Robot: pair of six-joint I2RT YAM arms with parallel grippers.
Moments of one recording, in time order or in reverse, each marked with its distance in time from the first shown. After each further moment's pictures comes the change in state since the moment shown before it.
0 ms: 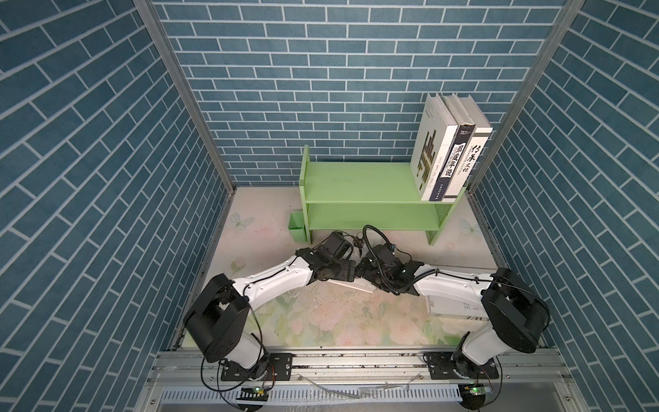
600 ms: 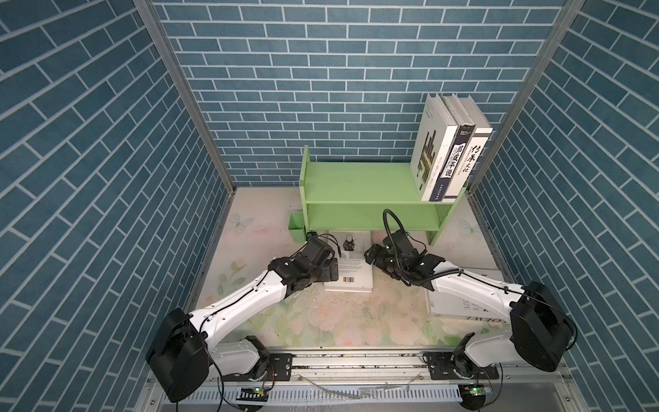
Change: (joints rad) left arm 0.049 -0.232 -0.095 -0.098 -0.155 -0.140; right arm -0.144 -0.150 0.018 -0.072 -0.025 -0.145
